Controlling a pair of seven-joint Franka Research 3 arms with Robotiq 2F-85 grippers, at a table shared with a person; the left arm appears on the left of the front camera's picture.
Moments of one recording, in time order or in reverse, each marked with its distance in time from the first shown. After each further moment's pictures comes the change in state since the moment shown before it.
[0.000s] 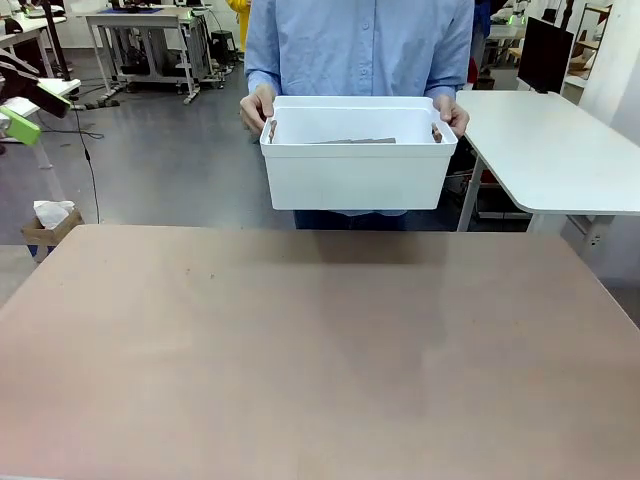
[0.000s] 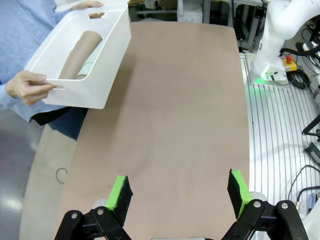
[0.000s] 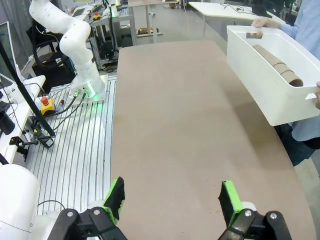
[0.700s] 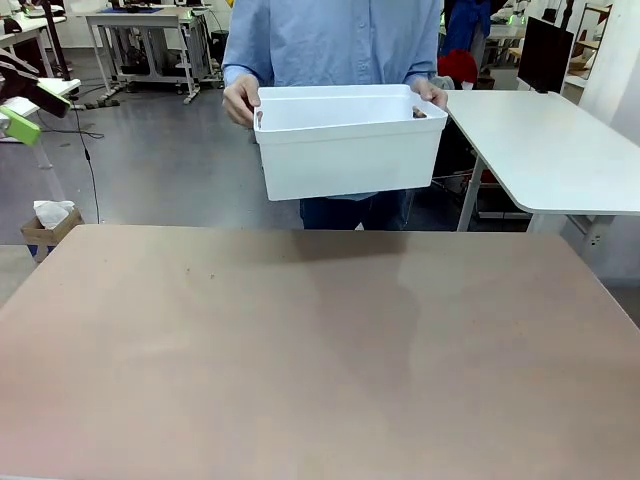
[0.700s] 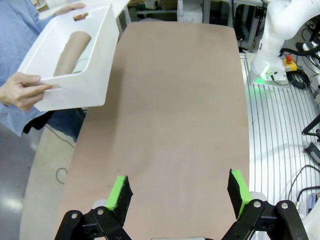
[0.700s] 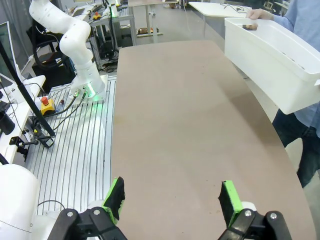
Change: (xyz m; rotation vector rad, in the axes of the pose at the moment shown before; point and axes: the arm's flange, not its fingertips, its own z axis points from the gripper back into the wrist) left arm 0.000 0.000 0.000 0.000 0.000 0.000; right arm 0.000 0.000 0.000 0.000 0.000 0.000
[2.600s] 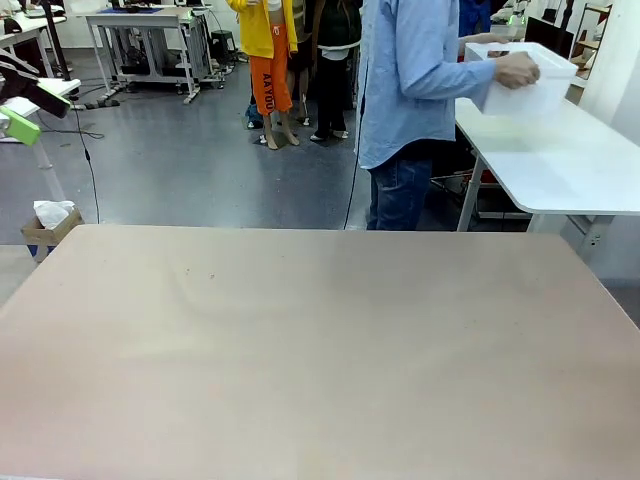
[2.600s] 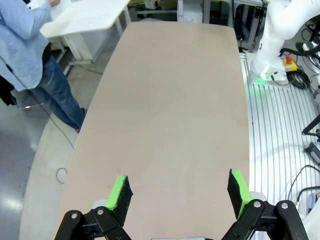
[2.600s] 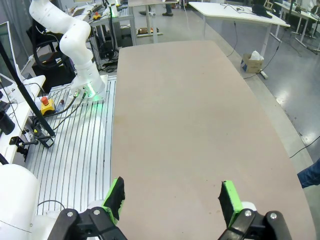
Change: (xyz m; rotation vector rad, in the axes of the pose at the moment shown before) left arm 0.000 0.000 0.000 0.000 0.000 0.000; right arm 0.000 0.000 0.000 0.000 0.000 0.000
